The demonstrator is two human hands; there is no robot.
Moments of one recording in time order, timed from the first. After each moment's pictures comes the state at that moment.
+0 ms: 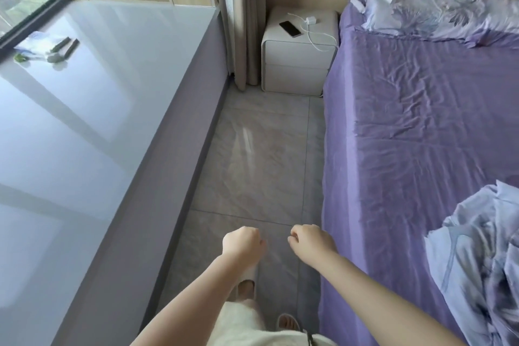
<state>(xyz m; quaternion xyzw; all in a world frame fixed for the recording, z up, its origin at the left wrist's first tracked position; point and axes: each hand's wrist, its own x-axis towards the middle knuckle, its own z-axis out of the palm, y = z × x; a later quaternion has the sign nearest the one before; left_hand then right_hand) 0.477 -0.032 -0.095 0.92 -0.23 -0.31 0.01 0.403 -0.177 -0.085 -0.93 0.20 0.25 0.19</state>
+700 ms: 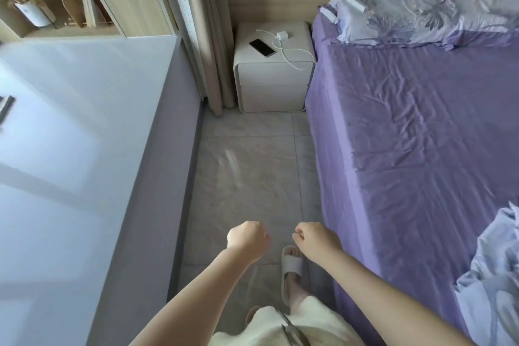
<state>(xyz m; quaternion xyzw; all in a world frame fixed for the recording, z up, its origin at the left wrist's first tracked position) 0.694 -0.142 -0.084 0.90 -0.29 -0.32 0.01 0.594 -0.270 -0.088 -0.90 0.30 0.21 0.22</state>
